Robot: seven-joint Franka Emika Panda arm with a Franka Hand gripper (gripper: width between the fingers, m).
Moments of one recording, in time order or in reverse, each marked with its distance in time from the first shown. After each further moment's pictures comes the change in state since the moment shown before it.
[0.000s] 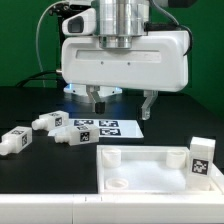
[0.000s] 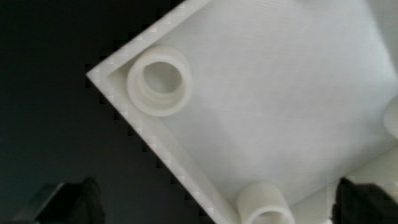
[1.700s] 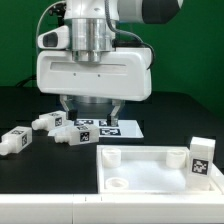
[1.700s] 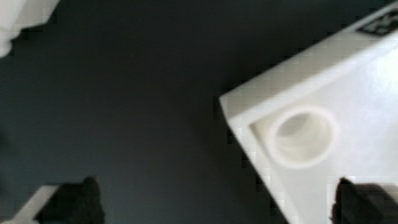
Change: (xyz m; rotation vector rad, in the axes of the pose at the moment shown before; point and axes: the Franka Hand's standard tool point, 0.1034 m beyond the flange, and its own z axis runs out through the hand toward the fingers) arm -0.016 0.068 0.021 -0.016 0.032 -0.159
